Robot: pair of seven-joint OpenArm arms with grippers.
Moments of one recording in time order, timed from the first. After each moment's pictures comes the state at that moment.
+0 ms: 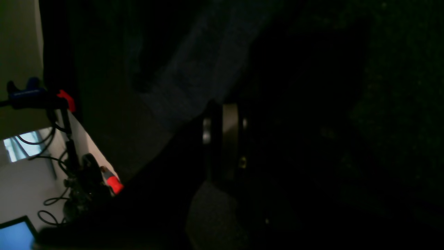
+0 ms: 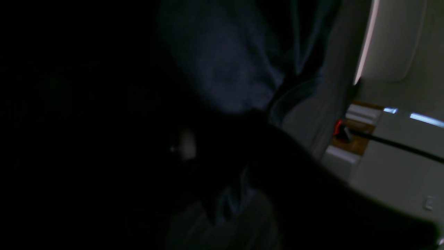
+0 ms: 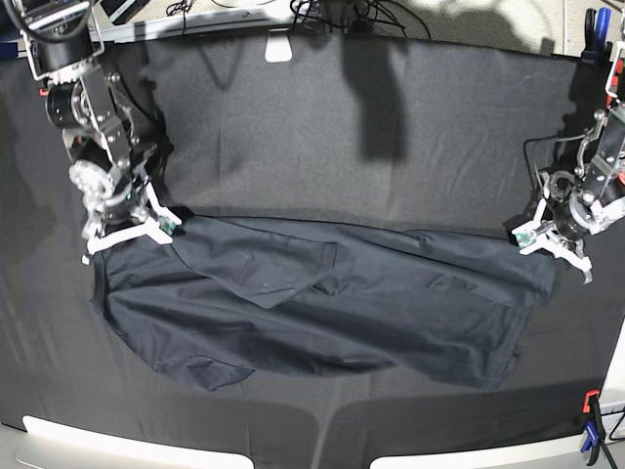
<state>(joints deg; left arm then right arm) -13.3 -37.2 24.2 61.8 27.2 -26.4 4.6 1.1 30.0 -13.8 77.9 -36.4 18.8 -30.1</state>
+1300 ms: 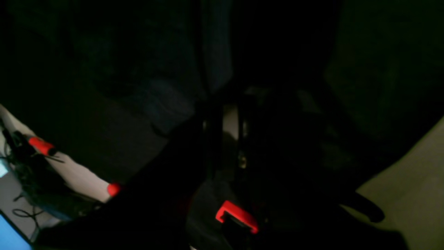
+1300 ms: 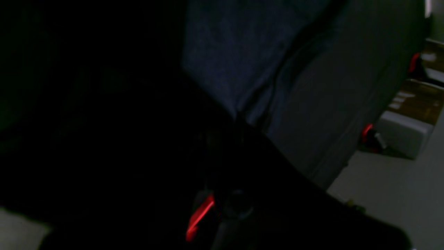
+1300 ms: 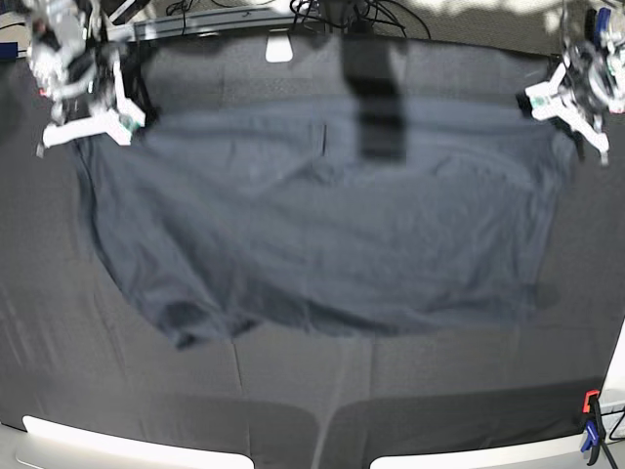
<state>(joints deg) 25.4 -58.3 24.2 98.1 12.5 -16.5 22.7 -37.0 39.3 0.1 108.4 -20.3 16.0 -41.4</state>
